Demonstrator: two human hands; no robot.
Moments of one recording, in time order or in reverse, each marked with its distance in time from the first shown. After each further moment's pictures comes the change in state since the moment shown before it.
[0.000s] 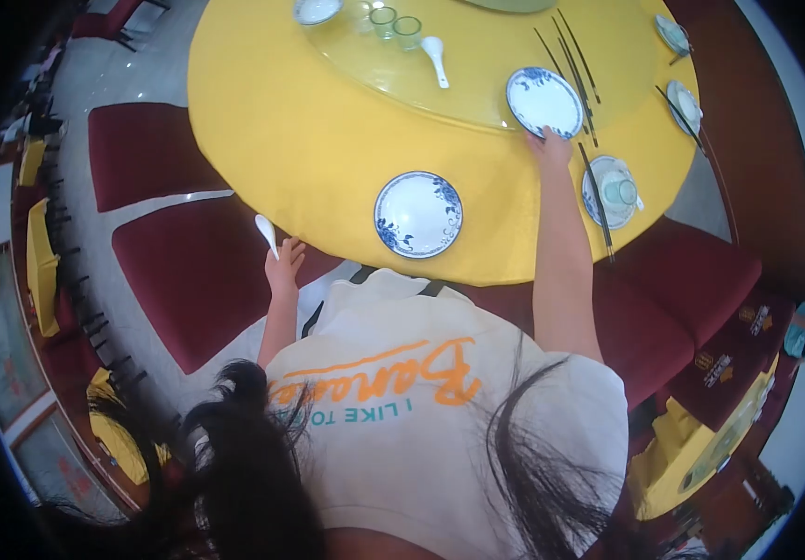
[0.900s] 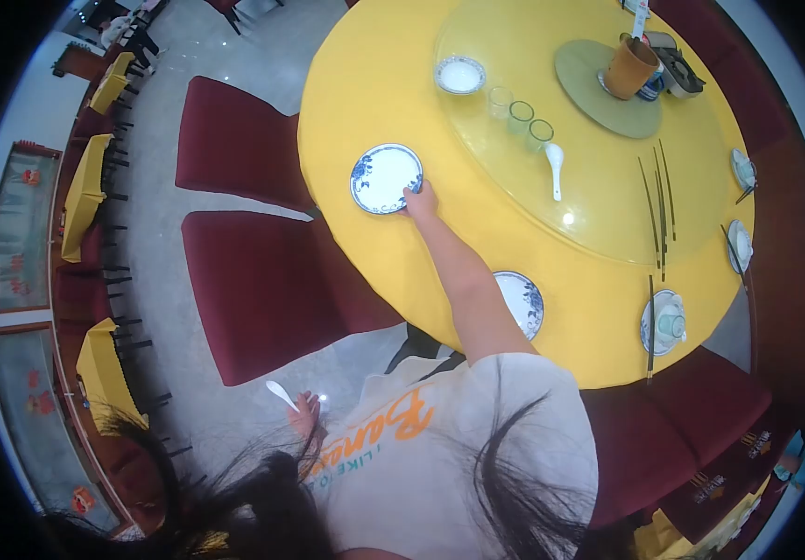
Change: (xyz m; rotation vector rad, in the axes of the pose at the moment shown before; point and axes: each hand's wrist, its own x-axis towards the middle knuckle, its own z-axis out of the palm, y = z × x) left_hand -0.132 -0.067 -0.170 -0.197 0.644 -0.056; right_hand -0.153 0.249 0.356 -0.648 -0.540 0.044
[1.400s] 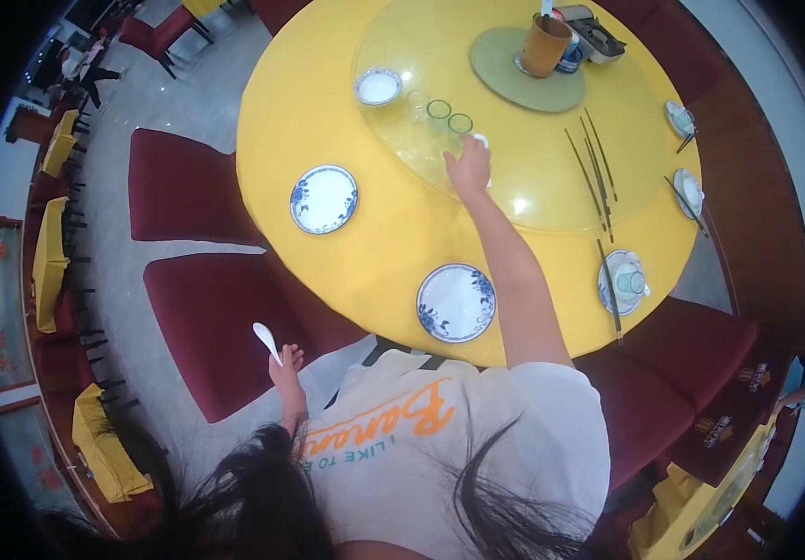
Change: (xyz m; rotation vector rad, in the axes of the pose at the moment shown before) left_hand 0.026 0.055 0.138 0.095 -0.395 0.154; right_hand -0.005 -0.097 -0.217 -0.836 0.560 -0.622
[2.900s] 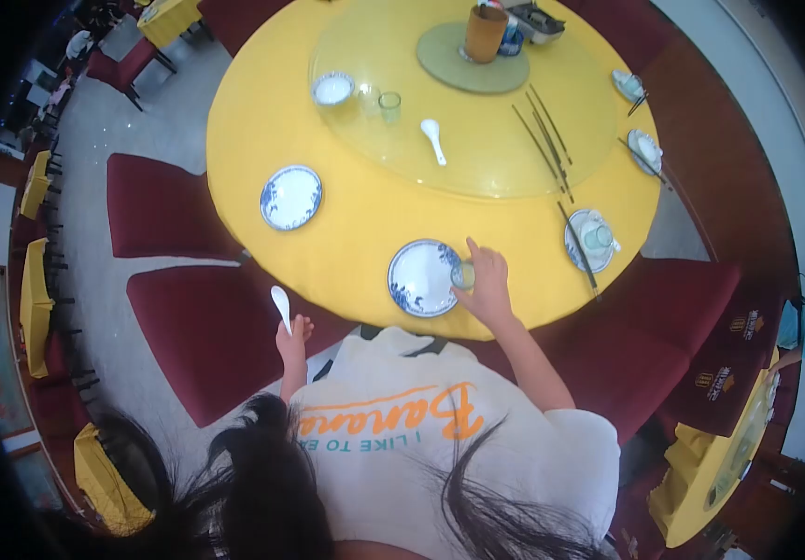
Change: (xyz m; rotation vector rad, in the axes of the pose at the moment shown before) left_hand 0.008 -0.020 0.052 0.119 -0.317 0.093; right_hand -0.247 0.005 -0.181 -0.037 -0.195 -0.226
